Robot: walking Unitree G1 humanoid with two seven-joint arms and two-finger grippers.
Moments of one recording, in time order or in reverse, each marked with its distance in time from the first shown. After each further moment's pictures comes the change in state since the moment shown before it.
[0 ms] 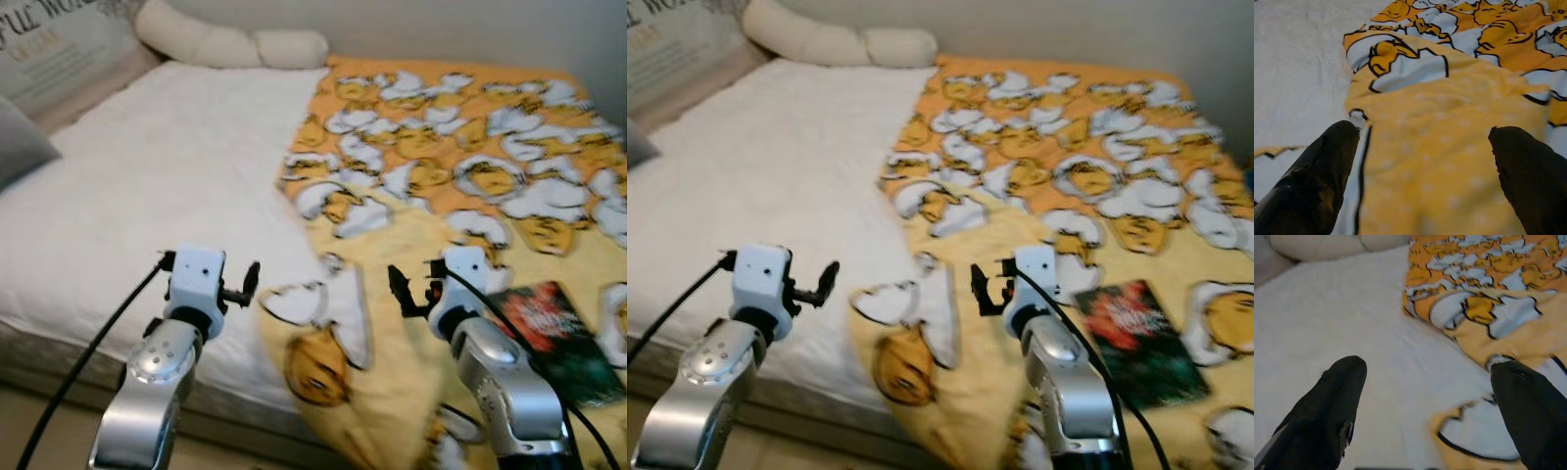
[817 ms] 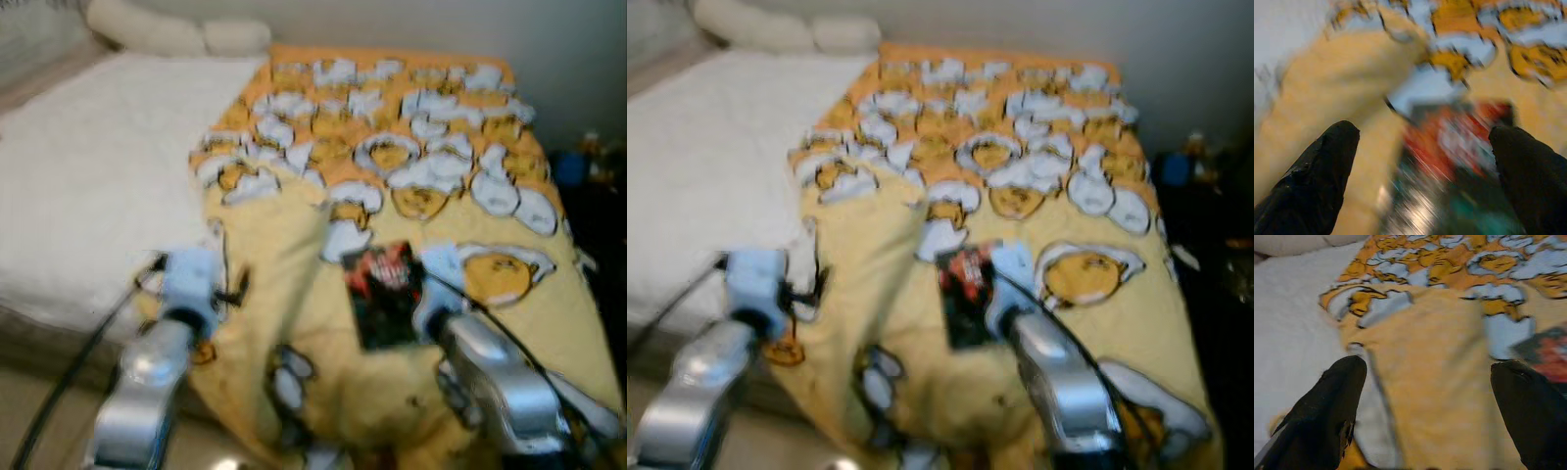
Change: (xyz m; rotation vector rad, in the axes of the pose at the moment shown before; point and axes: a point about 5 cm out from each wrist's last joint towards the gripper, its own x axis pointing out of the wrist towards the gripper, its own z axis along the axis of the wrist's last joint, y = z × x) left arm 0.002 -0.005 -0.005 -0.001 0.019 -0.027; right arm -0.003 0.004 -0.004 -0.077 0.062 0.145
